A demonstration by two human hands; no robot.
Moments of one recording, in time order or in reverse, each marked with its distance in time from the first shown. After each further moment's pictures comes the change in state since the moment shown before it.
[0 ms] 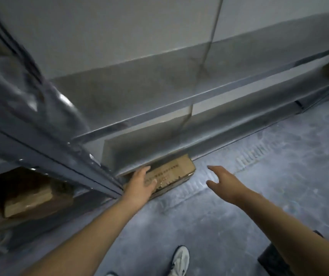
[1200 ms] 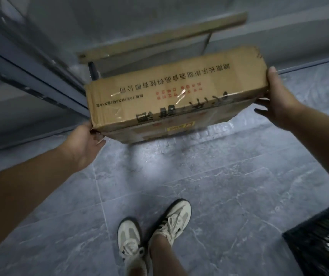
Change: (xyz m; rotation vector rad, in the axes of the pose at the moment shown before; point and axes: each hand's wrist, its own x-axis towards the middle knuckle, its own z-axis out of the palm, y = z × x) left_hand 0.116 -0.289 0.153 -1.008 0.177 -0.560; right_hand 0.268 0.169 0.176 0.885 0.066 0.224
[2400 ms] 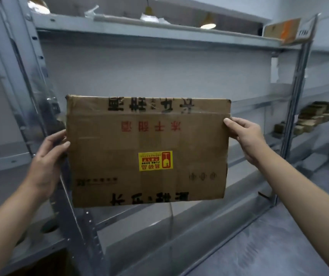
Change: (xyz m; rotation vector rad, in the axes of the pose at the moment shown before) left_hand -0.699 0.431 -0.033 -0.006 -0.351 1.524; right_hand -0.695 -0.430 -0.279 0.442 0.321 -1.114
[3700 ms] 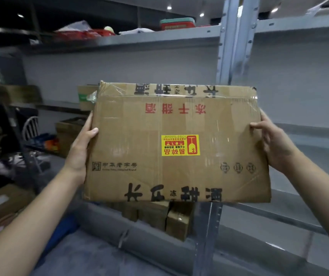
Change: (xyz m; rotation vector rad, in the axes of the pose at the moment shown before) left_hand -0.296 0.217 -0.182 0.261 0.612 -0.017; right_hand -0.141 -0.060 0.294 0.320 -1.150 0.050
